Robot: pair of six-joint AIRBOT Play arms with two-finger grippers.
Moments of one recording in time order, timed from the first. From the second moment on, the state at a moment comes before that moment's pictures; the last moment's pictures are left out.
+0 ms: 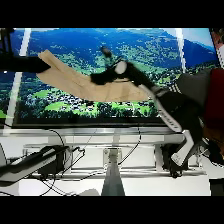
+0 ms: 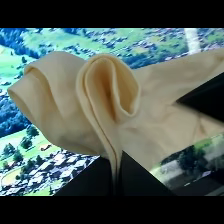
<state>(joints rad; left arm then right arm) 0.25 -1.17 1.29 0.95 -1.31 -1.04 0.66 -1.91 1.63 -0.83 0.79 1.51</state>
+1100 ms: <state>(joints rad) -0.49 -1.52 1.29 0.49 -0.81 -1.05 0.05 -1.71 1.95 -1.45 1.50 1.53</state>
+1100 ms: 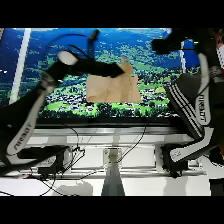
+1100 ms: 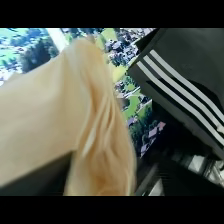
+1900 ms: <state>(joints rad) -0.35 -1.55 1.29 0.60 -0.88 -1.00 -0.04 -1.69 1.24 -0.91 1.24 1.33</state>
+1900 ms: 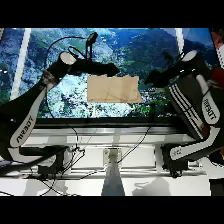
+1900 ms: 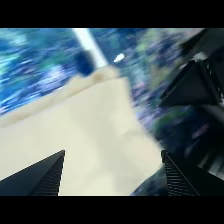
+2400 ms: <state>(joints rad) -0.25 -1.54 1.29 0.75 -0.99 -0.96 0.19 -1.71 1.24 -0.82 0.99 1.30</state>
